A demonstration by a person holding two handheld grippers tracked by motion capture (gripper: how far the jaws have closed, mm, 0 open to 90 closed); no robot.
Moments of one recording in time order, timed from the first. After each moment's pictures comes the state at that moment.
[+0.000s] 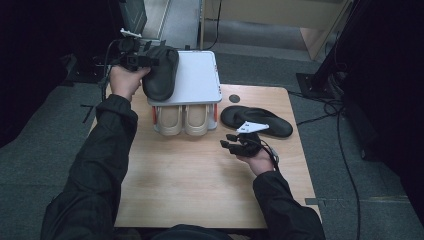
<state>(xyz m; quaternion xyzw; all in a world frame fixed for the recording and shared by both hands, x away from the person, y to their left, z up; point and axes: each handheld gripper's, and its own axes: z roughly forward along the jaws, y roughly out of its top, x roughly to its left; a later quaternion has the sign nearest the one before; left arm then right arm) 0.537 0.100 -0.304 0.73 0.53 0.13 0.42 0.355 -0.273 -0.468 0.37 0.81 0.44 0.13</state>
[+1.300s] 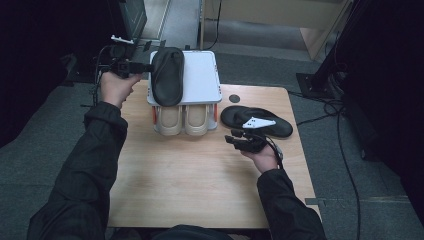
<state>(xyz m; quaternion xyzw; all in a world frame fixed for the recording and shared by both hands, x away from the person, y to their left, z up) 0.516 0.128 -0.311 0.73 0.52 0.14 0.41 0.364 -0.289 -0.462 0.38 0.79 0.45 0.13</state>
